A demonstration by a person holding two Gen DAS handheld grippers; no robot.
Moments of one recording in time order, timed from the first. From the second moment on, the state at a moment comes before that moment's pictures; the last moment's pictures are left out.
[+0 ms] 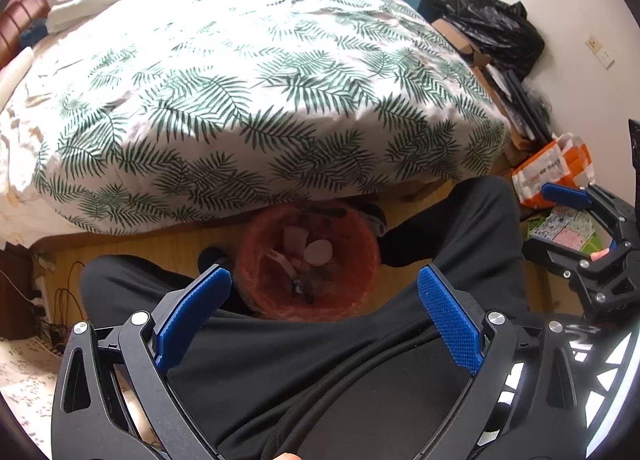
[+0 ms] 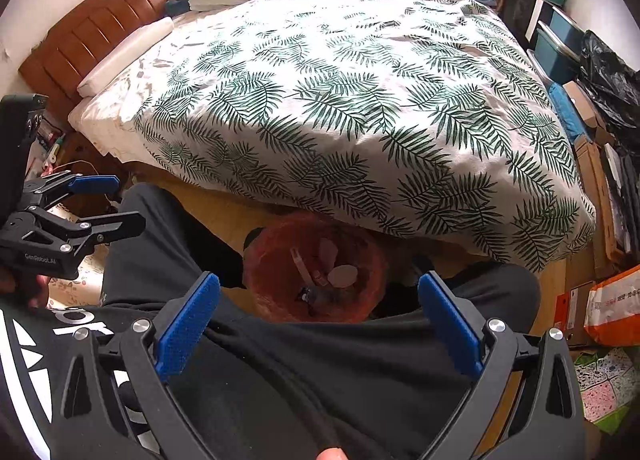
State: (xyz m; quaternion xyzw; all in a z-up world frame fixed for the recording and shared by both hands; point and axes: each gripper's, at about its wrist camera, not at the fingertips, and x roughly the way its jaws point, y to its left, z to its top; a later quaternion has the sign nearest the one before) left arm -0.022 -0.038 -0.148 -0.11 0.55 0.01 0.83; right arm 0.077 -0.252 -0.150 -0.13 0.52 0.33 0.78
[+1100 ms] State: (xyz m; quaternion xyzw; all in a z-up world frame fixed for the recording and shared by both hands) left arm -0.022 -0.049 -0.118 -0.08 0.54 0.01 0.84; right arm 0.083 -0.239 -0.132 -0.14 0.51 0.37 0.76
